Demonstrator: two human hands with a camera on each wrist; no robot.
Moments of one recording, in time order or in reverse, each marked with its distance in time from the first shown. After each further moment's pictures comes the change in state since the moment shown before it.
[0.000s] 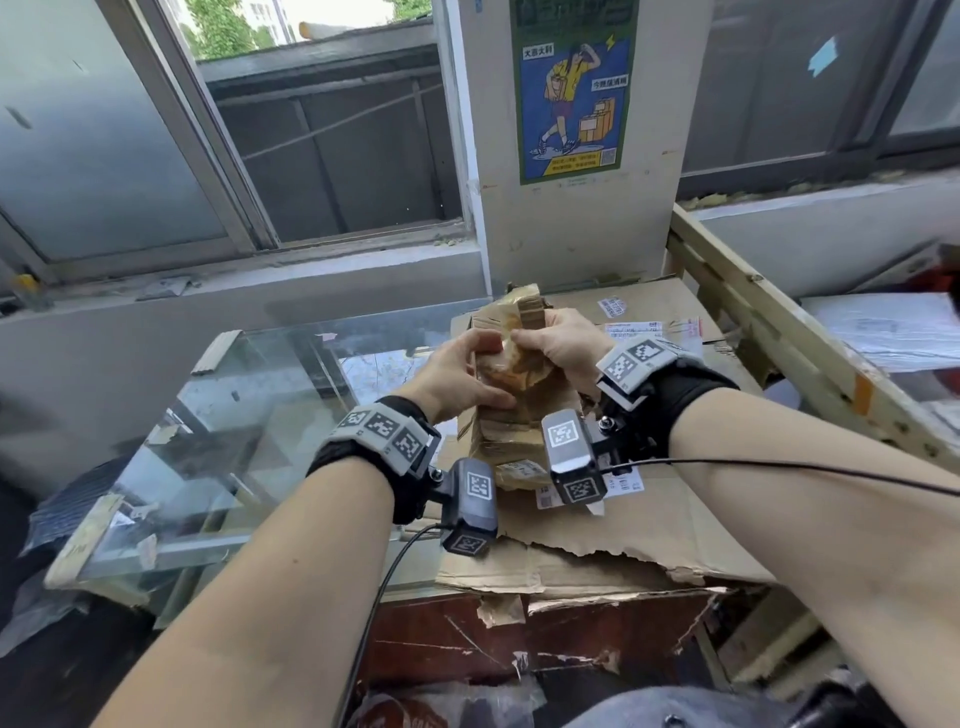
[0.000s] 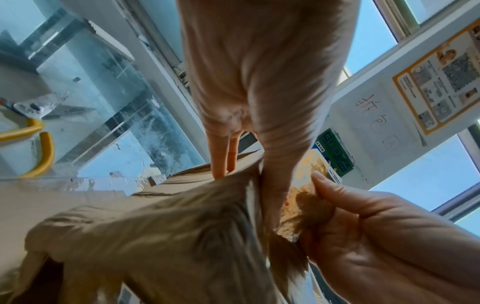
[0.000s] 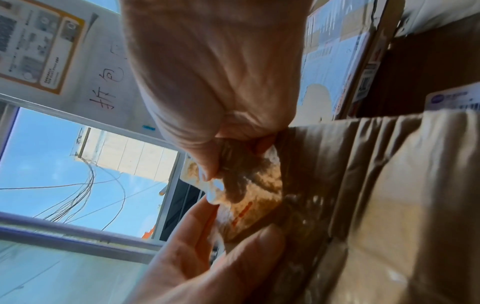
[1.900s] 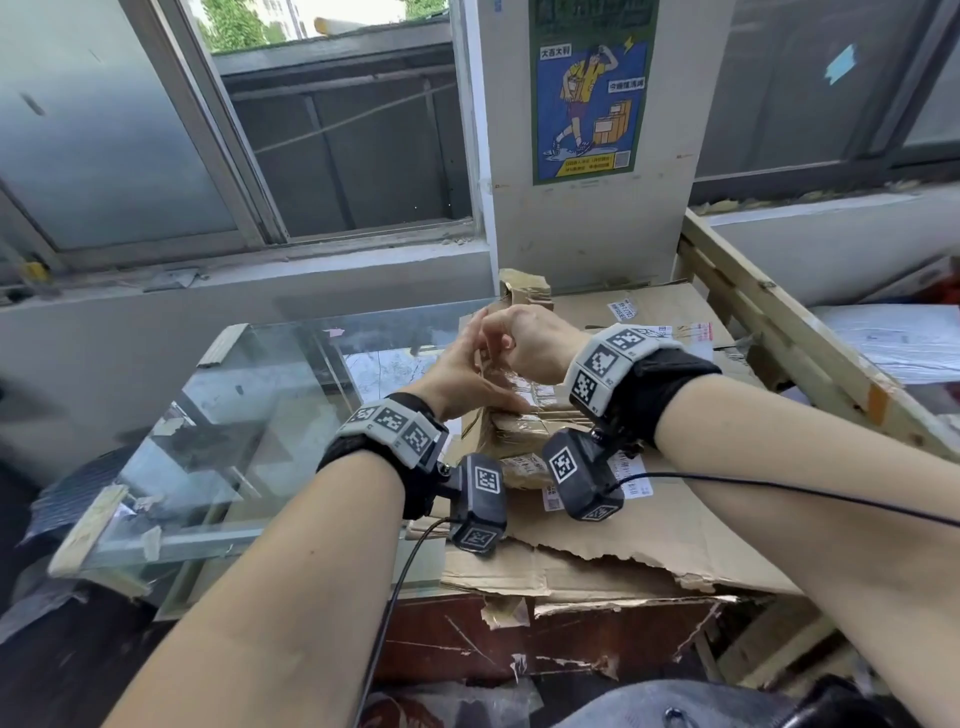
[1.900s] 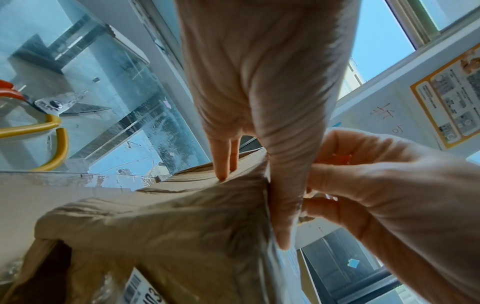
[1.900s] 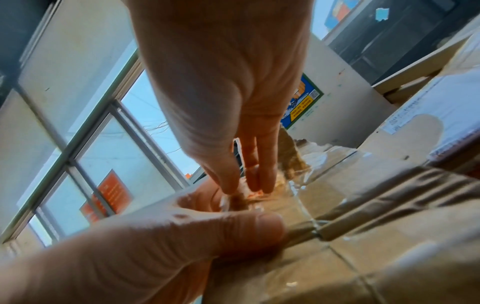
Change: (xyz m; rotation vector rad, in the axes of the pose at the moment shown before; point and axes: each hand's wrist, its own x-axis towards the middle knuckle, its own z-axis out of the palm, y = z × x) left_hand 0.012 -0.020 -0.003 -0.146 -0.018 -0.075; right_hand -0.006 -0.026 0.025 -0.991 -0.170 -0.460
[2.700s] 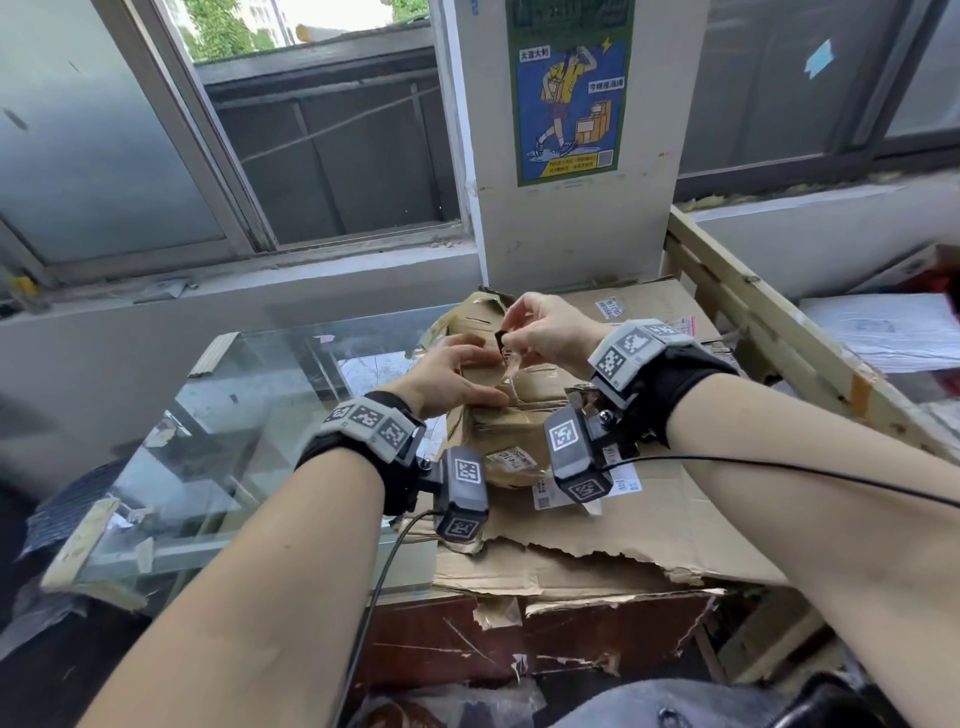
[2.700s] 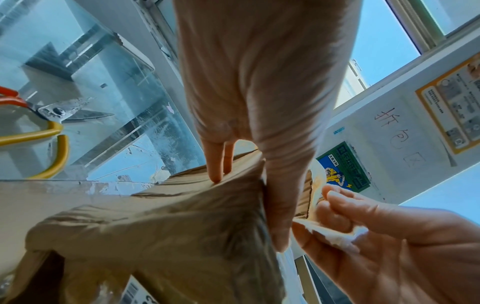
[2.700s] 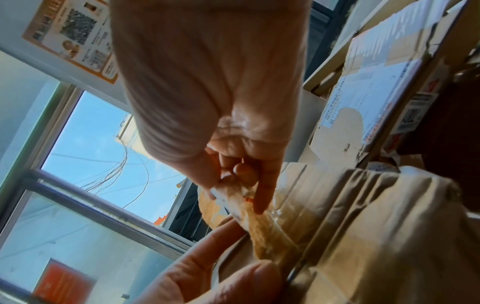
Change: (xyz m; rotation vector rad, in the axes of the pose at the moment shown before) left_hand 0.004 0.001 -0.004 0.226 -0.034 -0.006; right_hand -0.010 0.023 -0.007 0.806 0.087 0.354
